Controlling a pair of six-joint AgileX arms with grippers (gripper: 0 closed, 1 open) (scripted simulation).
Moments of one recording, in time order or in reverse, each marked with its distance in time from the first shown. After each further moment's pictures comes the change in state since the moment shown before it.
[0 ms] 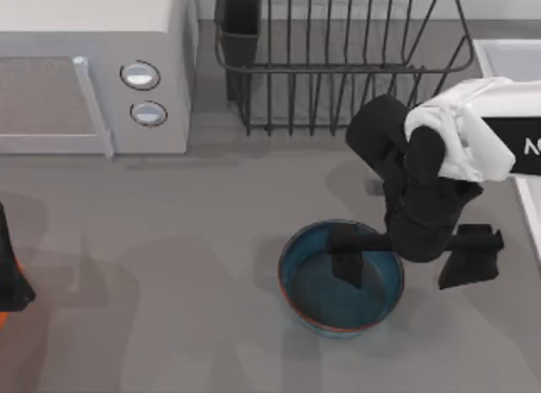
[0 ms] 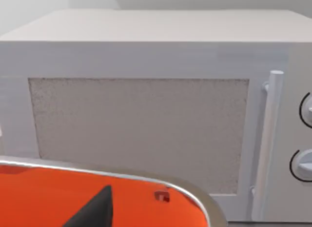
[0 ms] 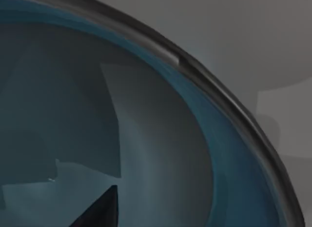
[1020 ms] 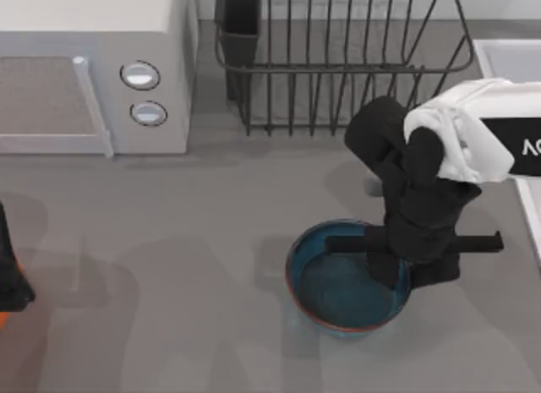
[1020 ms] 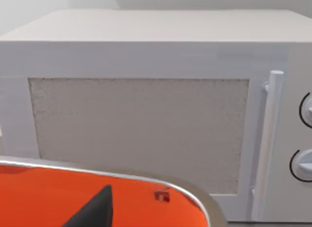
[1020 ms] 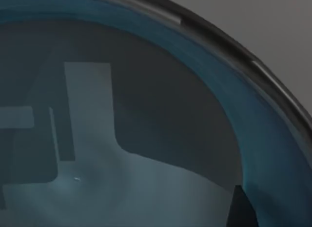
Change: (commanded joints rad) left arm 0.000 0.000 0.000 0.000 0.000 0.000; right arm 0.000 0.000 0.000 0.000 0.000 0.000
